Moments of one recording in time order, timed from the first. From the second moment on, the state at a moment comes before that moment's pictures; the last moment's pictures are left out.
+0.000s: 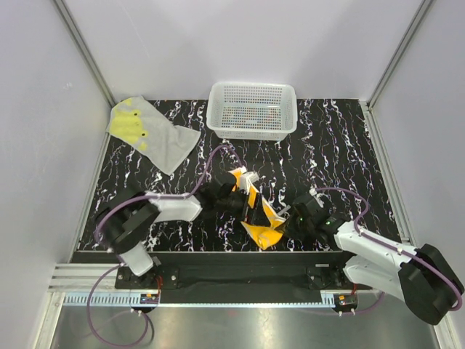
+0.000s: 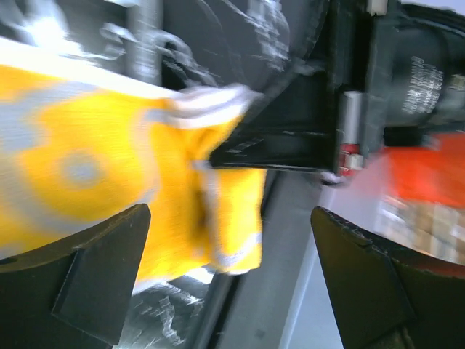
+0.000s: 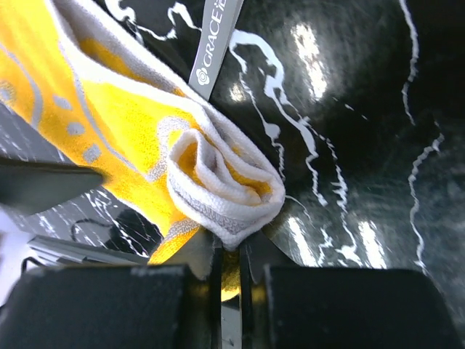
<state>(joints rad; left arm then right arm) -0.84 1.71 0.73 0.41 0.66 -0.67 0.67 1.01 0.33 -0.26 -0.04 1.22</state>
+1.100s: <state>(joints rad) -1.56 1.67 0.83 0.08 -0.59 -0.13 0.67 1.08 0.45 -0.48 -0.07 1.15</state>
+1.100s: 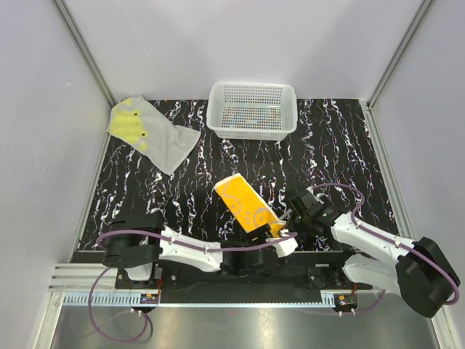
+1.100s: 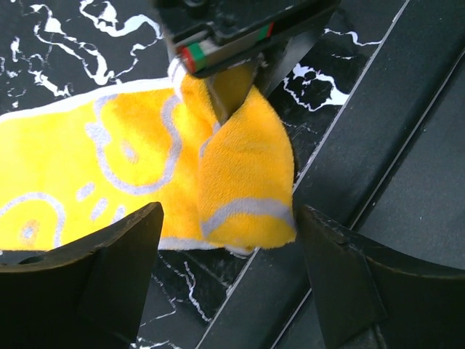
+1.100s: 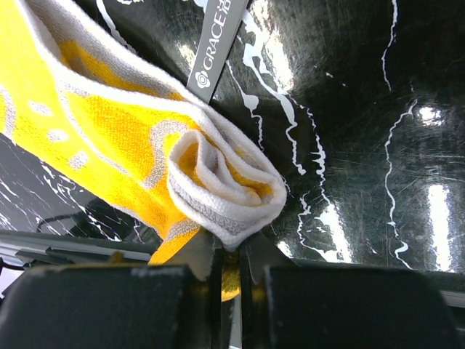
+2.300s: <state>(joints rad) -1.45 1.74 0.91 0.04 -0.34 -0.27 0.67 0.86 0.62 -0.79 0.11 1.15</state>
